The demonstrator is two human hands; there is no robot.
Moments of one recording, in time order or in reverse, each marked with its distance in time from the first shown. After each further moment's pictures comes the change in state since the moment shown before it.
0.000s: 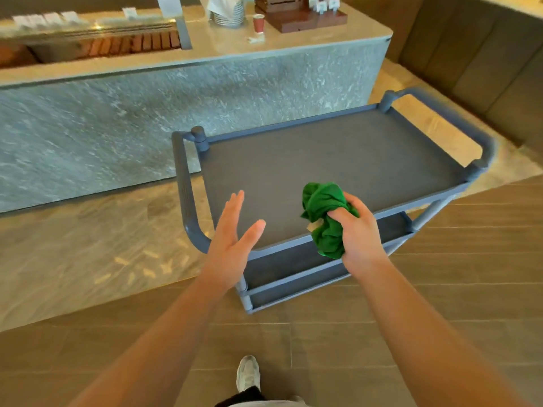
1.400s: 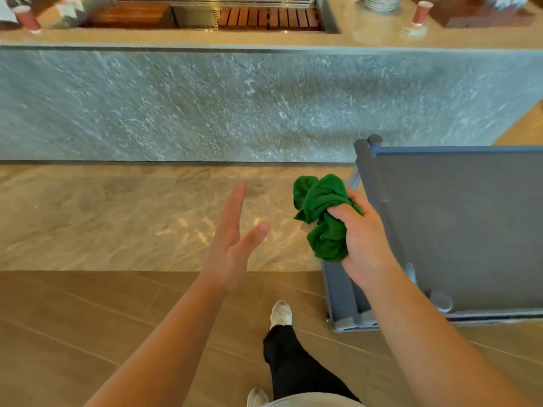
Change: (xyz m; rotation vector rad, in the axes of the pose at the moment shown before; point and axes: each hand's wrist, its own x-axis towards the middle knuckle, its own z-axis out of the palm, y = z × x) left_hand 0.003 -0.124 -0.400 -0.119 0.260 -0.018; right_hand -0.031 0.070 0.444 0.001 -0.340 0.126
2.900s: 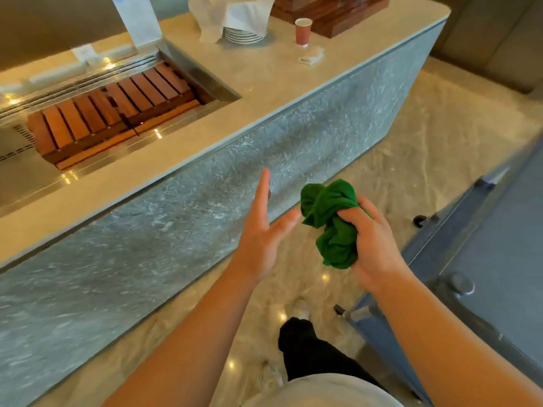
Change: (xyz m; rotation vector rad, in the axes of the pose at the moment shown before) left_hand 0.696 0.030 0.009 -0.071 -0.707 0.103; right_hand 0.535 -0.134 0.117 0.259 0.549 -0.166
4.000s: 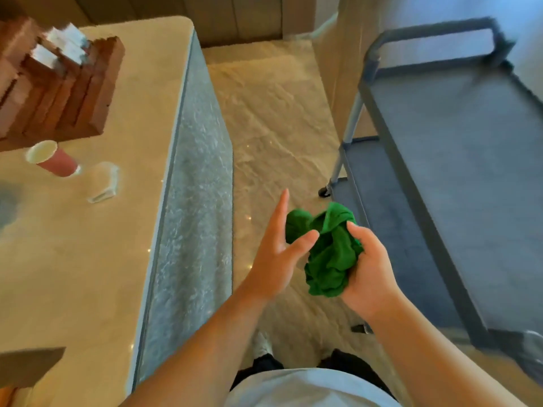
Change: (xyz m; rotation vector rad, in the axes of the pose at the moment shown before) left_hand 0.435 -0.017 0.165 0.081 -1.054 -0.029; right_hand 0.283 -0.093 -0.068 0.816 0.654 -0.099
